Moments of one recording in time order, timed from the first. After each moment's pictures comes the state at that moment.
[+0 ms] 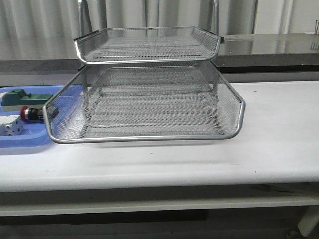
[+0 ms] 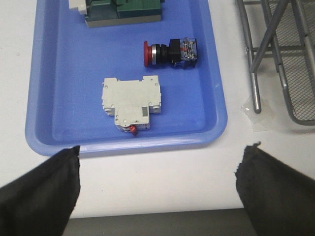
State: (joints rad) left arm -0.02 1.32 -1.07 0.02 0.70 -0.02; right arm 0.15 0.61 -0.80 0.01 1.13 0.11
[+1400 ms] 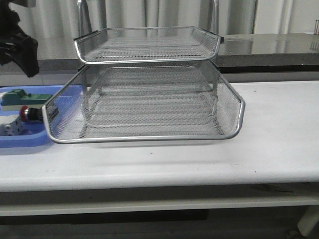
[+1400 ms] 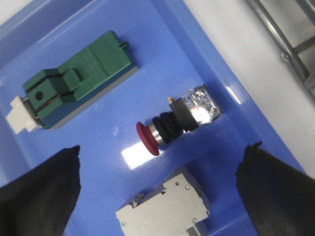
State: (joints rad) left arm -0.02 2.08 -1.86 -0.04 0.98 0.56; right arm 0.15 0.61 -0.80 0.01 1.14 0.11
